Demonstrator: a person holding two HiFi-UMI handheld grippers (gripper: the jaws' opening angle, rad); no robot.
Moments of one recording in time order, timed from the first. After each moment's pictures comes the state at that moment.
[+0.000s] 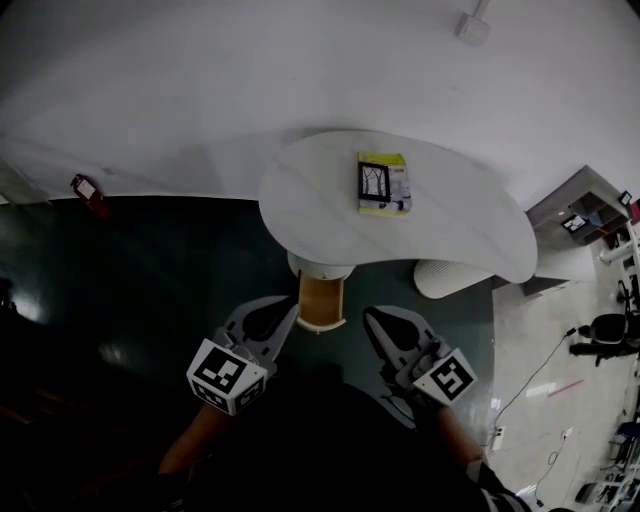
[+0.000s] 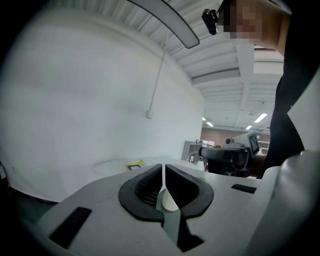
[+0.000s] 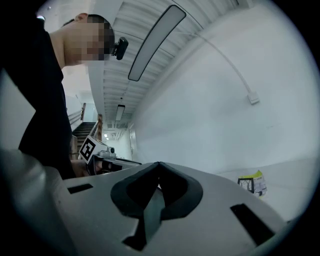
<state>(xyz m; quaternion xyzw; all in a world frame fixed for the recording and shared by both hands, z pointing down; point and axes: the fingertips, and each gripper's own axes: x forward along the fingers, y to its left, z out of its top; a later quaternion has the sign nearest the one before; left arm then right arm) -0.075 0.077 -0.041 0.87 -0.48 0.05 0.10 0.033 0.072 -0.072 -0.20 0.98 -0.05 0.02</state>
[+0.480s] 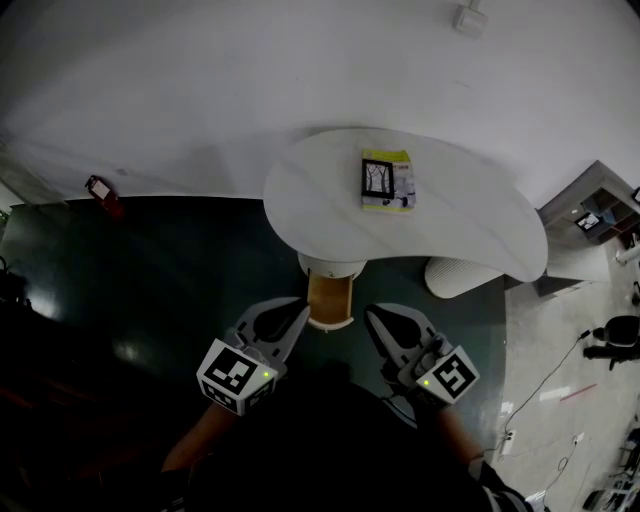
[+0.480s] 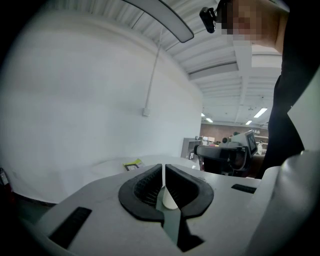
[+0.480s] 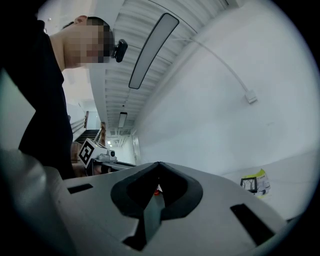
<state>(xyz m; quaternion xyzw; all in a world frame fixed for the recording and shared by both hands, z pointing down) -0.029 0.084 -0.042 0.87 -0.48 0.08 0.09 0.062 0.074 -0.074 -0.19 0.98 -0.06 0.06</state>
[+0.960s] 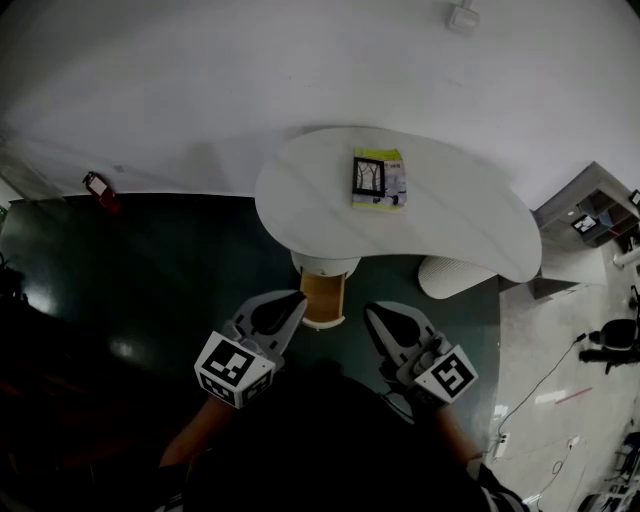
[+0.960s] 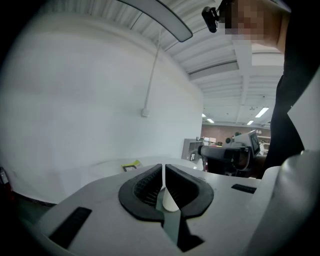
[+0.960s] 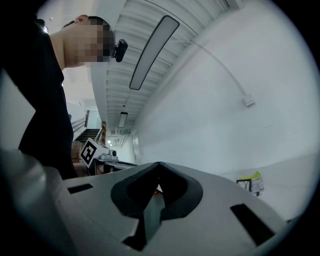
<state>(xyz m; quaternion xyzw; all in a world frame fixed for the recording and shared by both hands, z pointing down) -0.004 0.076 -0.039 0.87 -0.48 0.08 0.09 0.093 0.072 -0.072 -0.19 0.98 -0.05 0.06</state>
